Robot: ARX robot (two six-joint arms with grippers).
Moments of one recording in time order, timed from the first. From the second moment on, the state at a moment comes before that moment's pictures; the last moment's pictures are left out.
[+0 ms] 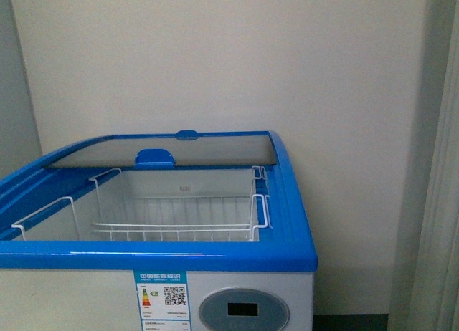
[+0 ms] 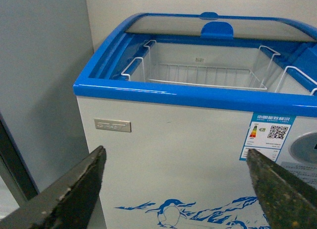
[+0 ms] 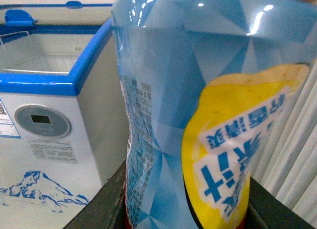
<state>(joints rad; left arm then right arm) 0.00 0.29 0.01 0.29 0.00 0.00 0.00 0.01 0.02 -0.01 0.00 0.00</state>
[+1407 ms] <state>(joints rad) 0.00 0.01 0.01 0.00 0.00 0.00 0.02 0.14 0.02 0.19 0.13 0.00</state>
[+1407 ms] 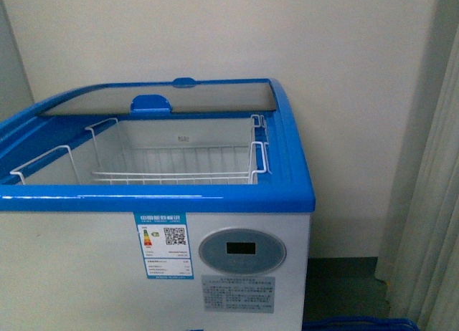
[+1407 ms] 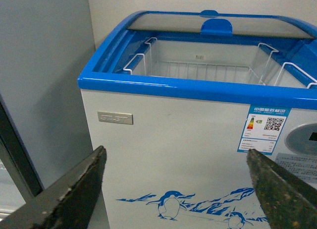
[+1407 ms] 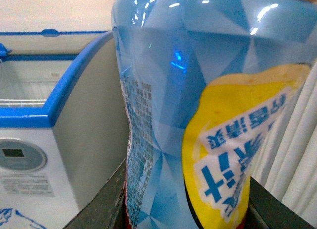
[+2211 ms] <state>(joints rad) 0.00 0.01 0.01 0.00 0.00 0.00 0.21 1.50 0.92 0.53 0.20 -0.30</state>
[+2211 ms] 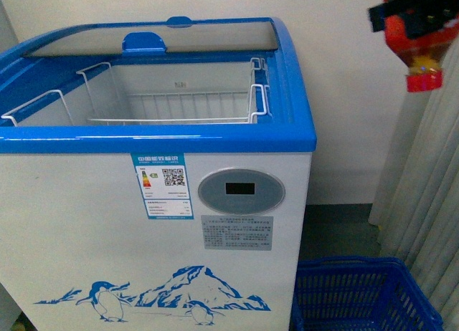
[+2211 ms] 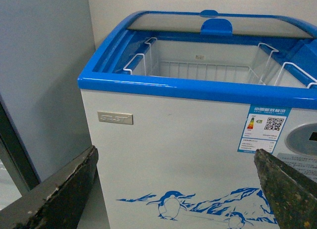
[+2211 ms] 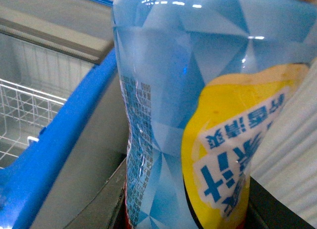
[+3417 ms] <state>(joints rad) 0.00 0.01 0.01 0.00 0.00 0.00 0.53 2.23 1.92 0.07 0.18 -0.85</state>
